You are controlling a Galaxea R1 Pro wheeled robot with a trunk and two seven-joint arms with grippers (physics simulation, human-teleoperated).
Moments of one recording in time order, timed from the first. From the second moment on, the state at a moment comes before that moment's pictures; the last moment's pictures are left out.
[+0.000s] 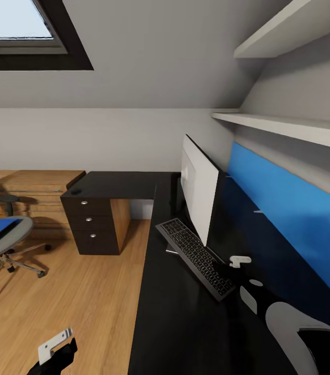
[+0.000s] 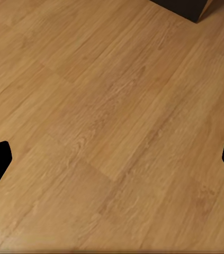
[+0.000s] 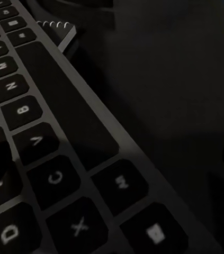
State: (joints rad) left arm -0.03 0.04 0.09 -1.09 0.40 0.10 0.38; right arm -0.85 -0.08 0.02 -0.15 -0.14 -0.19 0.18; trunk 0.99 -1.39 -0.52
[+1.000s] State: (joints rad) left arm -0.03 0.03 0.09 -1.09 0.40 0.10 0.38; right arm -0.85 -0.07 0.02 -0.15 -0.14 -0.18 0.18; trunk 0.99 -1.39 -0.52
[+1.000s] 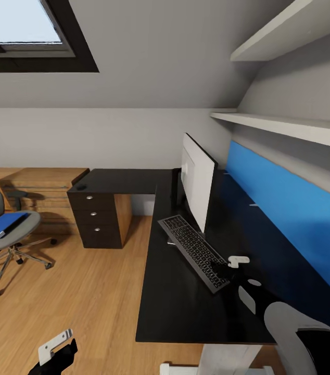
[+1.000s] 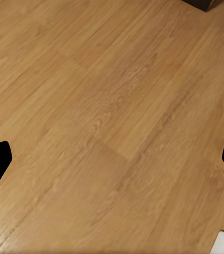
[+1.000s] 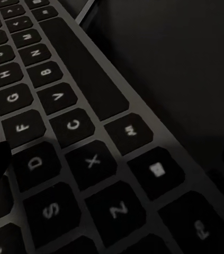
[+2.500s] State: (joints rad) left arm -0.03 0.03 0.08 -1.04 0.40 0.10 0.38; right arm -0.85 -0.07 0.03 -0.14 -0.14 -0.19 0.20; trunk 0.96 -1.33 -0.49
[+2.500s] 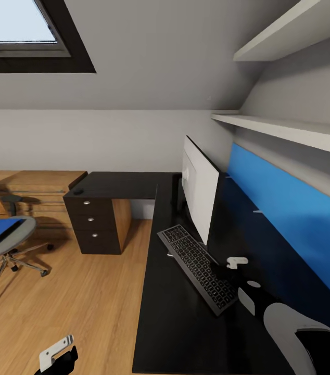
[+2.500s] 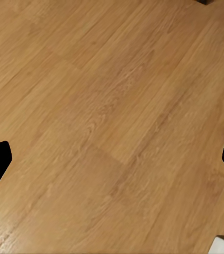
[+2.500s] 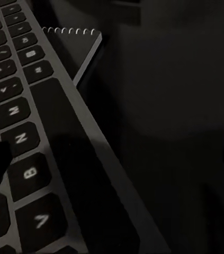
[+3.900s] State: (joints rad) left arm -0.03 0.03 0.08 -1.04 0.39 0.10 0.38; right arm -0.85 -0.04 0.03 -0.15 -0.14 -0.19 0.20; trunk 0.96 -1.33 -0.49
